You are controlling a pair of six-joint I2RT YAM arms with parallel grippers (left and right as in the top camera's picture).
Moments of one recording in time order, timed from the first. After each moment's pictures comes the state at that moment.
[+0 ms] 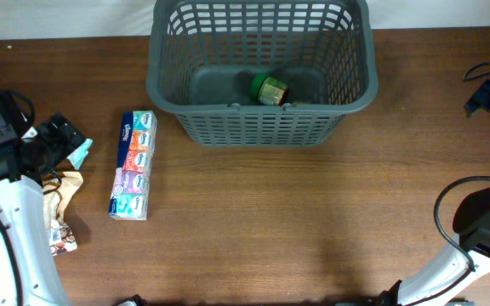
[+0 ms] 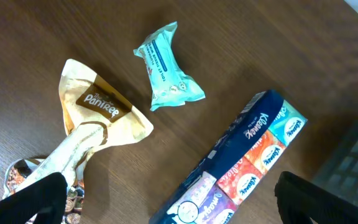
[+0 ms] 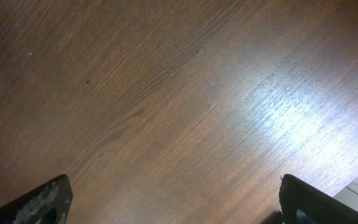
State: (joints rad) left arm 0.41 1.39 1.36 -0.97 -0.04 -0.33; right arm -0.49 2.03 2.19 -1.59 0.15 0.31
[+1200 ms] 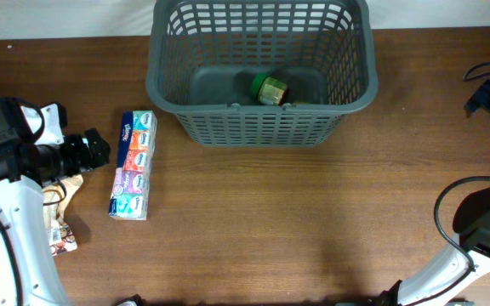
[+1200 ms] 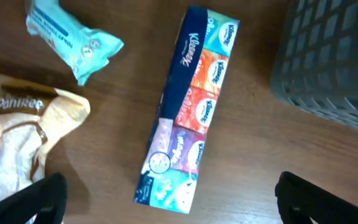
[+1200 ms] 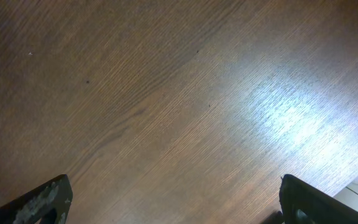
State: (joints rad) left arm 0.42 1.39 1.36 -1.10 0.25 0.06; right arm -0.49 2.03 2.19 -1.59 0.15 0.31
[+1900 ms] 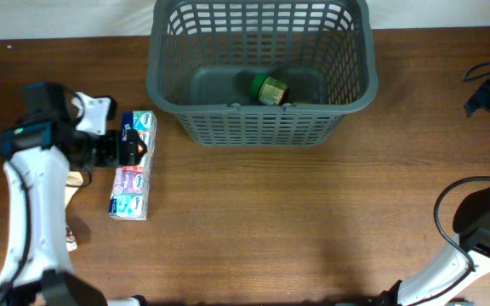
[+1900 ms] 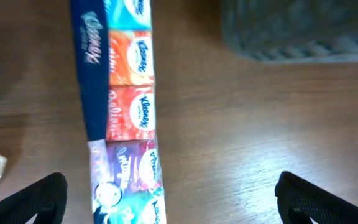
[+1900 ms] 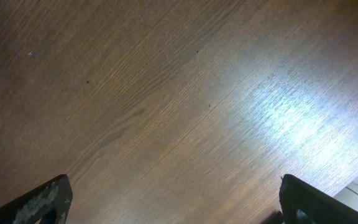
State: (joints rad) left arm 0.25 1.56 1.36 -1.09 0.33 0.25; right arm -0.49 2.03 2.19 -1.59 0.15 0.31
